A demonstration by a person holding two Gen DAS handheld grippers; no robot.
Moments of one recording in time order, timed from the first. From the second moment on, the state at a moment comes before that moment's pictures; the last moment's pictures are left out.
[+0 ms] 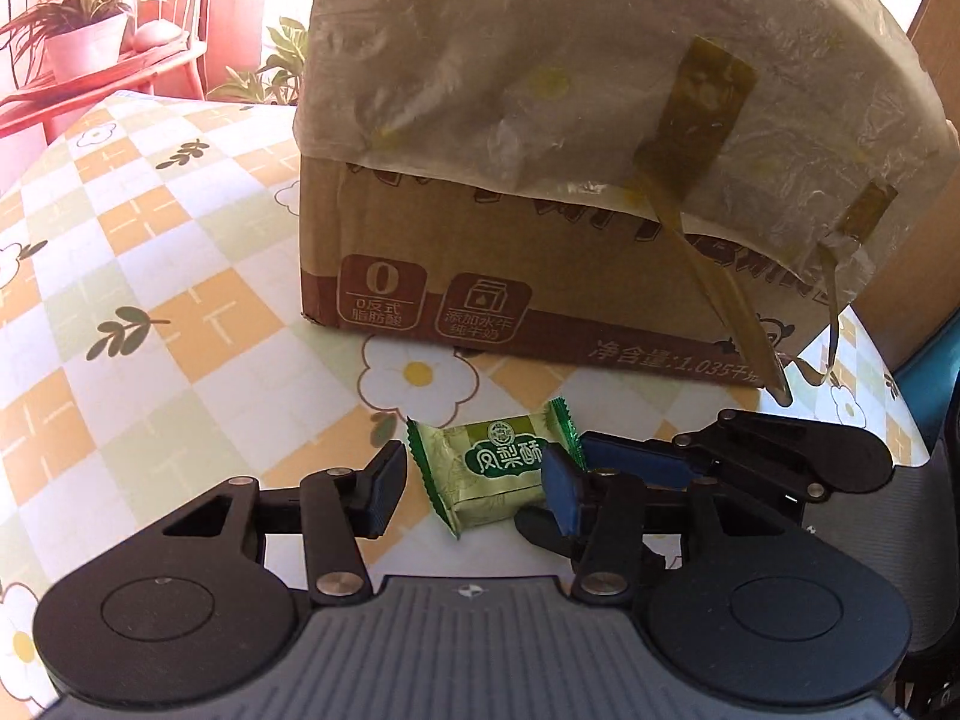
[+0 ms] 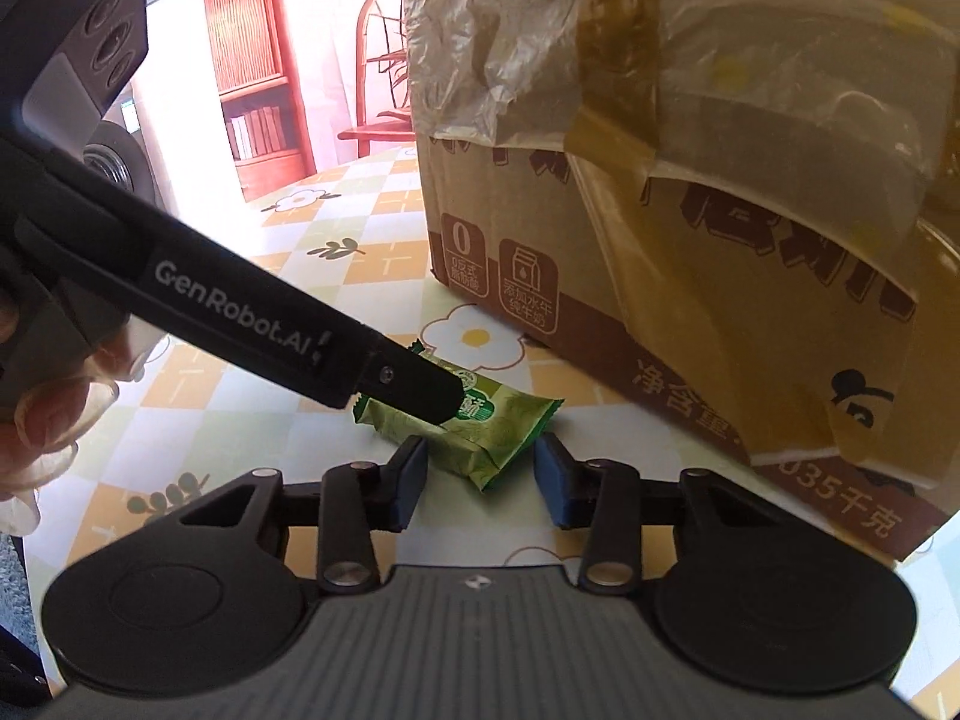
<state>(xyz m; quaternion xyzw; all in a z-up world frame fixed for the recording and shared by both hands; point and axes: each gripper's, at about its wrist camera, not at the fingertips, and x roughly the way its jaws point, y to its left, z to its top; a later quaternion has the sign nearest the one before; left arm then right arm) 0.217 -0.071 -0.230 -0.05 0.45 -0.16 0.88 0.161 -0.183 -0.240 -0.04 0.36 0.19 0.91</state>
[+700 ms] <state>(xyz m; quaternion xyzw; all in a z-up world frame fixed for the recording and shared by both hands) 0.203 -0.090 -0.246 -0.05 0.41 -0.14 0.90 0.146 -0.177 -0.245 -0.06 0.33 0.19 0.92</state>
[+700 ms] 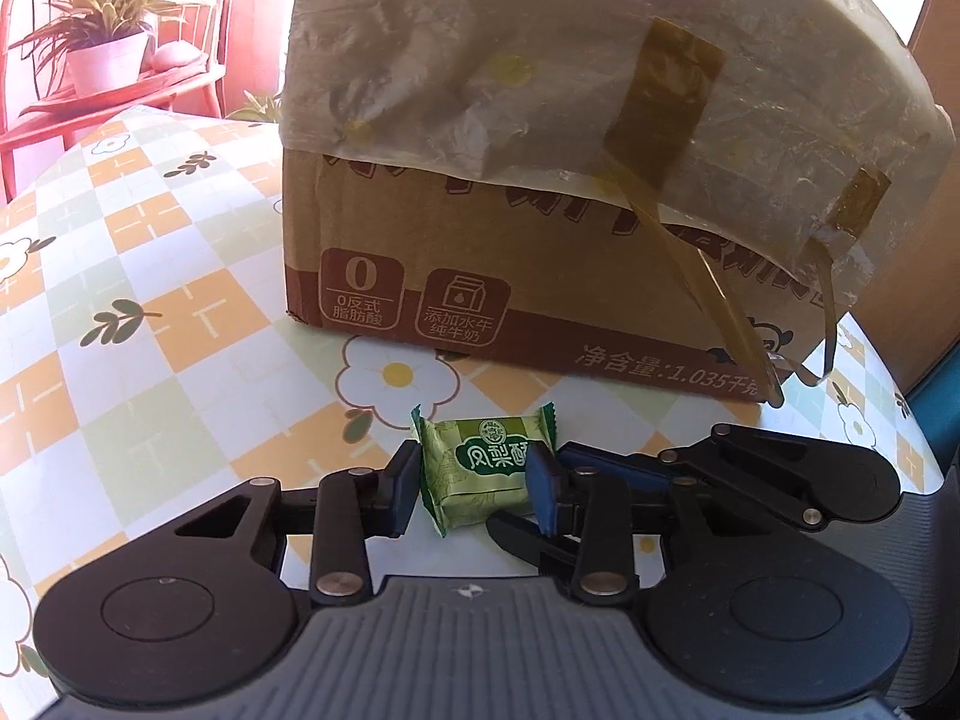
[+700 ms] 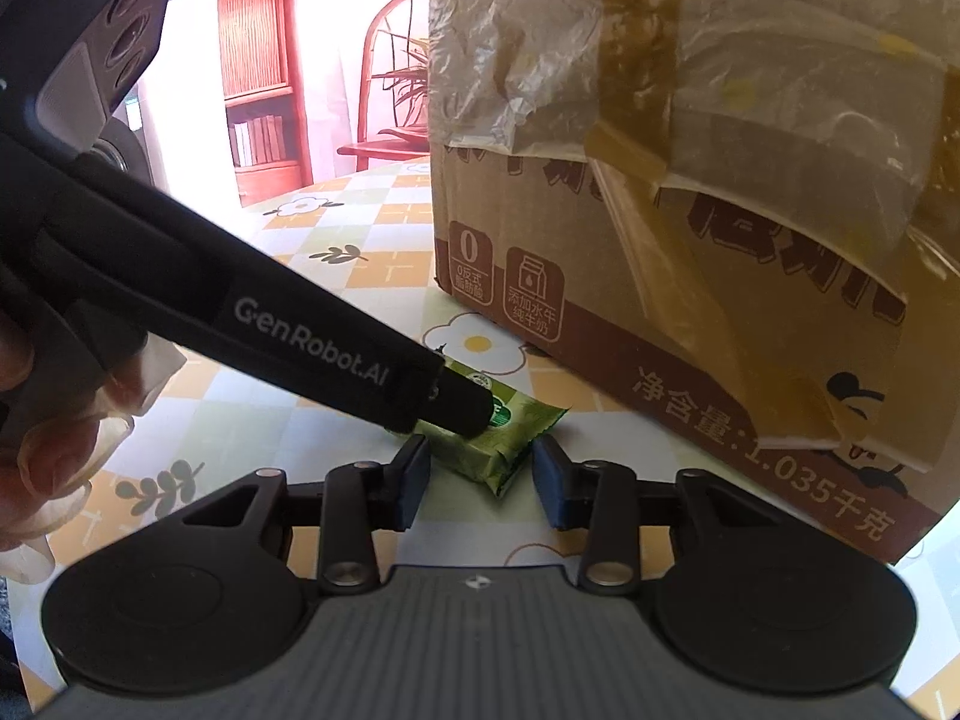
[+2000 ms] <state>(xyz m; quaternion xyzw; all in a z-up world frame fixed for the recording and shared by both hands) 0.193 -0.076 -0.062 -0.06 0.22 -0.21 0.95 0.143 -0.150 -0.069 -0.14 0.15 0.13 0.97</state>
